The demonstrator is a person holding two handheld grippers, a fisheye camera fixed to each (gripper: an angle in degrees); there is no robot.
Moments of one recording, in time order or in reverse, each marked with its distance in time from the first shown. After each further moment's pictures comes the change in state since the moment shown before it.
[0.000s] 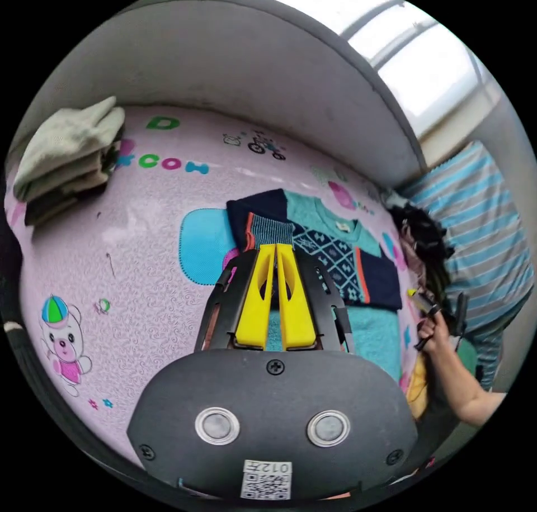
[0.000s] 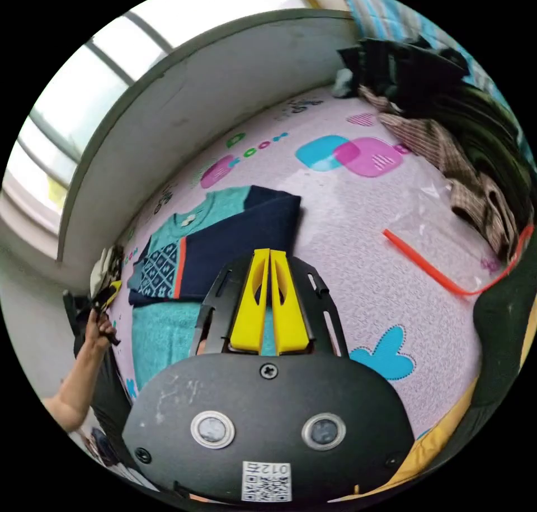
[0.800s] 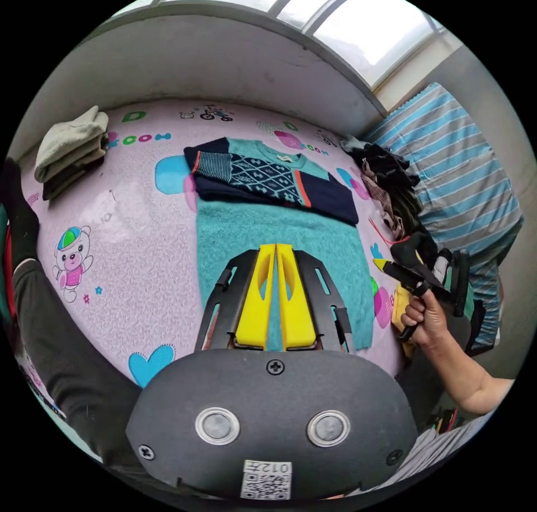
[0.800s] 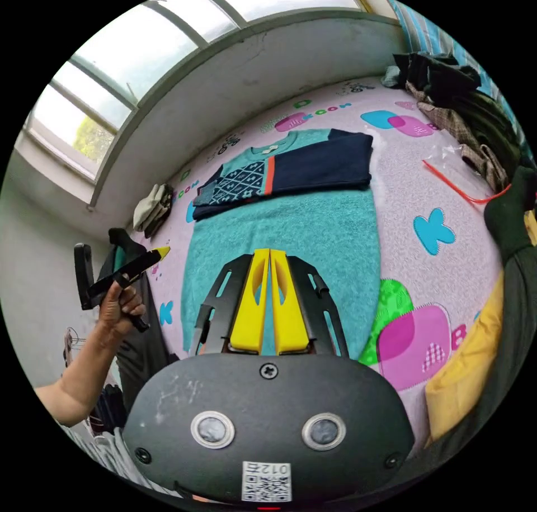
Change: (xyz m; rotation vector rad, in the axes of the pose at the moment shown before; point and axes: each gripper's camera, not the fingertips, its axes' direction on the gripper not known) left arm 0.121 0.123 -0.081 -0.131 0.108 0.152; right arm -0.137 0.173 -0.081 -0.081 -0.086 -0.095
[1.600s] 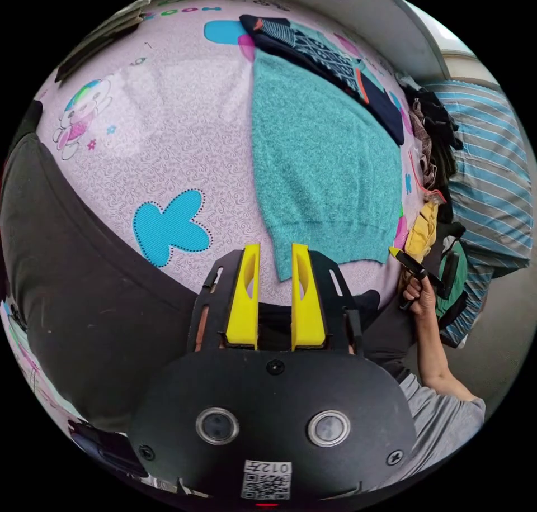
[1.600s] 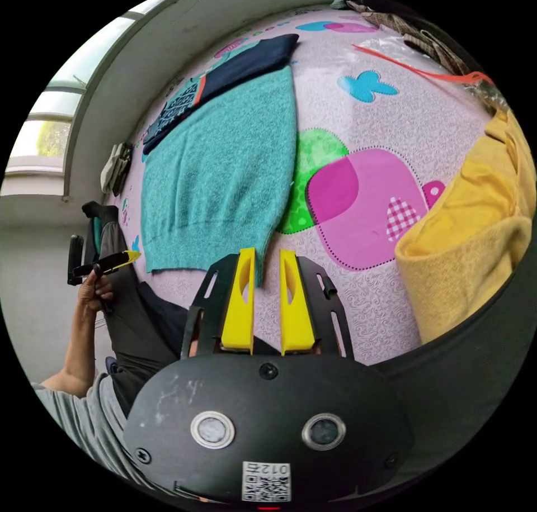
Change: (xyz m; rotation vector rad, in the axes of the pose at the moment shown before) left arm -0.046 0.038 0.054 -0.527 0.024 -0.204; right arm 0.105 0.090 0.020 -0.346 0.026 0.166
